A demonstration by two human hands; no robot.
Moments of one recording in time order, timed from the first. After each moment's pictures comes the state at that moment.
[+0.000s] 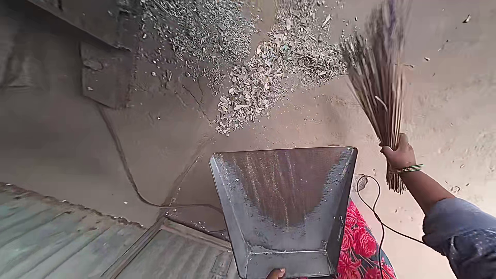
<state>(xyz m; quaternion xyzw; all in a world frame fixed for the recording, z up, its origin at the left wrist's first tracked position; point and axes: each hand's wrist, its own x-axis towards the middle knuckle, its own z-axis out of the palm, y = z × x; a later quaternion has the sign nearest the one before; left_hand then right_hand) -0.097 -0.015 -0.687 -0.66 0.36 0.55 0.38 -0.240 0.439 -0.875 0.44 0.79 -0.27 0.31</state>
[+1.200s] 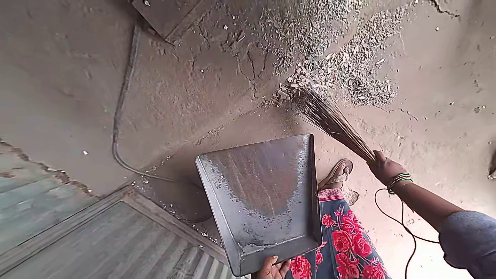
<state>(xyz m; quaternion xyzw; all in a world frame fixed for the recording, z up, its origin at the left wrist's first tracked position) -0.076 -0.082 -0.709 -0.76 0.22 0.58 0.19 -0.333 0.265 -0.801 0.15 0.84 0.02 0.53</state>
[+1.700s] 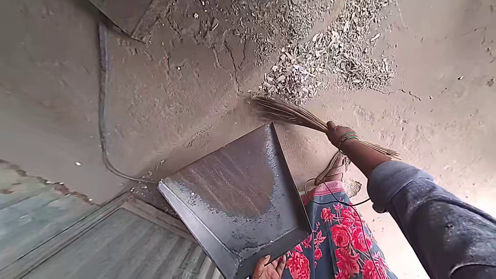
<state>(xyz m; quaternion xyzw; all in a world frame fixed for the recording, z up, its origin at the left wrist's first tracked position) -0.069 -0.081 -0.712 -0.76 0.19 0.60 0.16 -0.385 0.192 -0.899 0.08 0.82 -0.01 0.57</state>
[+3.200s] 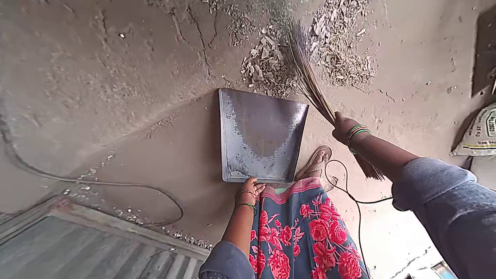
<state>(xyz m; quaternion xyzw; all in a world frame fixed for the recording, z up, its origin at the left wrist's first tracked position) -0.185 -0.047 -0.923 -0.71 0.36 0.49 0.35 -0.416 0.233 -0.848 0.14 0.80 0.01 0.59</state>
